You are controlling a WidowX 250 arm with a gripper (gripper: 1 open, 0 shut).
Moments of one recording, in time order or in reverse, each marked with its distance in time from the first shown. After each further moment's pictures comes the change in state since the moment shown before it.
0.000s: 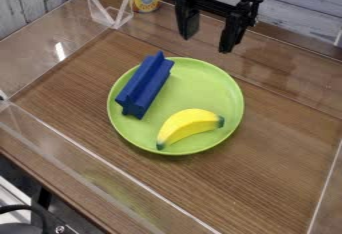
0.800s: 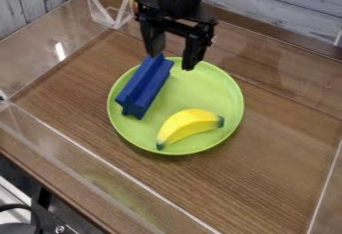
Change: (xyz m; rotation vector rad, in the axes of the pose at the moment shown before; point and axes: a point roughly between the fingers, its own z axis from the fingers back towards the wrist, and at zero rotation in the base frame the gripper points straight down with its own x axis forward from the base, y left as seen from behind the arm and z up) arm -0.016 0.043 -0.031 -0.014 -0.019 0.045
